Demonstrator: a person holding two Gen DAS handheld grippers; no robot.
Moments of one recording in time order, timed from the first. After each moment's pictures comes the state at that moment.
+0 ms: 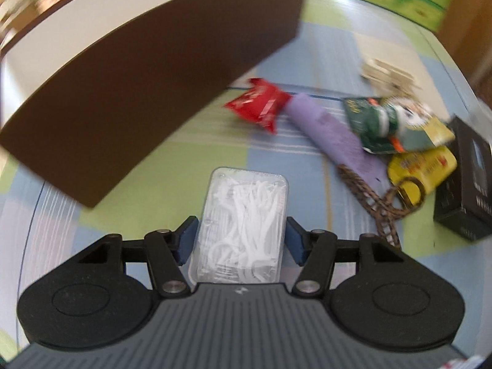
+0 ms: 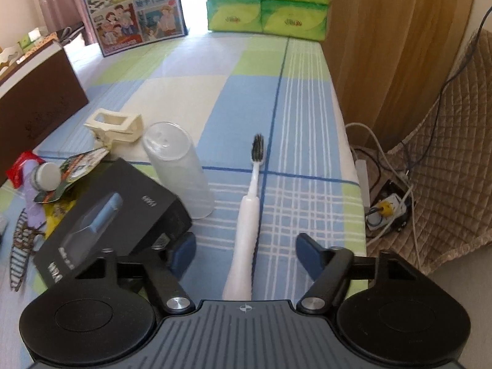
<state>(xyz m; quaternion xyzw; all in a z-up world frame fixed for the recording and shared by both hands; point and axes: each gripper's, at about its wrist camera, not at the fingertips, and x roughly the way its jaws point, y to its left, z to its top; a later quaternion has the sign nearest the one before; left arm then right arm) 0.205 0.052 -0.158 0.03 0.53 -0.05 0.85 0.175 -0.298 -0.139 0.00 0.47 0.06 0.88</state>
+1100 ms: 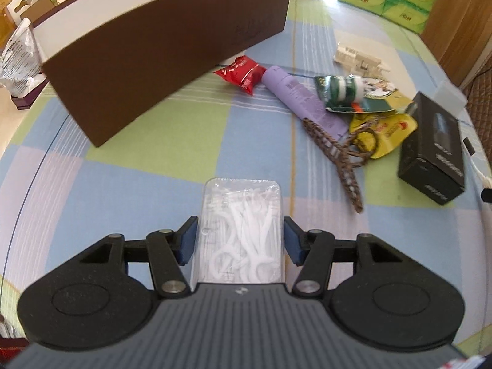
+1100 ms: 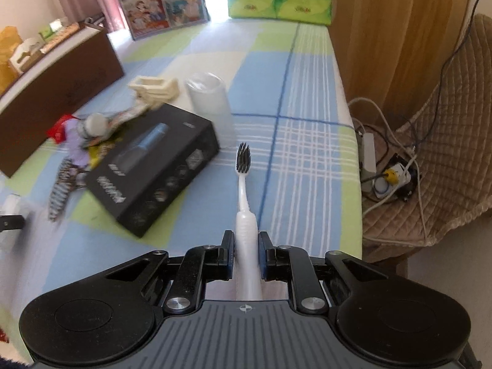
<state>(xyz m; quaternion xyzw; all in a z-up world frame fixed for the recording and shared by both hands) 0.120 0.044 -0.137 0.02 0.51 -0.05 0.86 0.090 -0.306 -0.113 0.00 0.49 0.11 0.87</state>
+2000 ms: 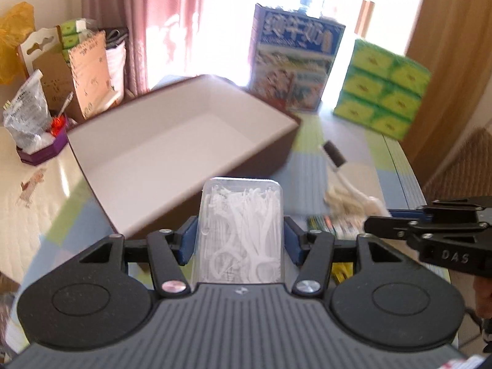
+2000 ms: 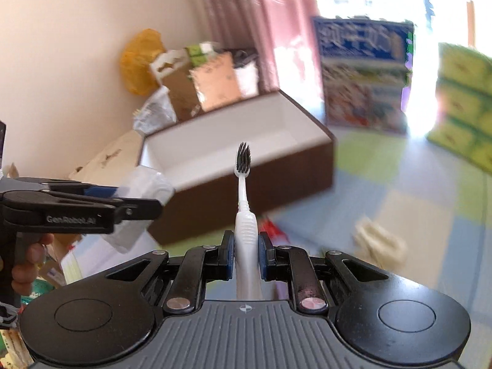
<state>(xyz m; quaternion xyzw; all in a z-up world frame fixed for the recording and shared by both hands) 0.179 0.099 0.001 -0.03 0.39 -0.07 0.92 0.151 -0.072 -0.006 -0.03 0.38 0.37 0.85</state>
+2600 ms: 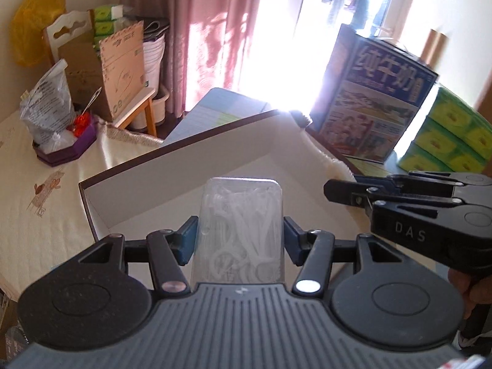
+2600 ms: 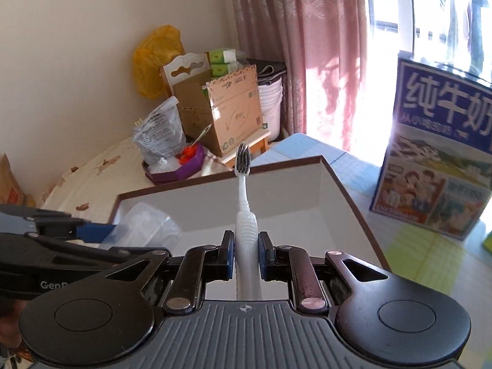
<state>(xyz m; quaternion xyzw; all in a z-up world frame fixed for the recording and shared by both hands) 0.329 0.179 -0.010 -0.08 0.41 0.01 0.91 0.313 0.070 -0.020 -0.08 0.34 0.41 0.84</state>
